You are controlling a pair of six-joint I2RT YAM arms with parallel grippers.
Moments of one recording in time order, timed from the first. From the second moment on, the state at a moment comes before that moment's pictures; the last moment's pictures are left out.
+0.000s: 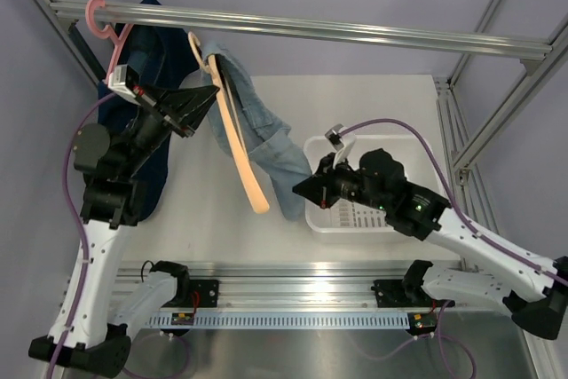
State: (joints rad) left arm -0.20 0.89 1.20 0.06 0.52 -1.64; right arm 0.93 0.93 0.94 -0.25 -0.13 0.51
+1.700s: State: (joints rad) left arm -0.20 0.51 1.17 -0.48 0.64 -1.28; right arm 0.92 1.11 1.93 -0.76 0.39 0.03
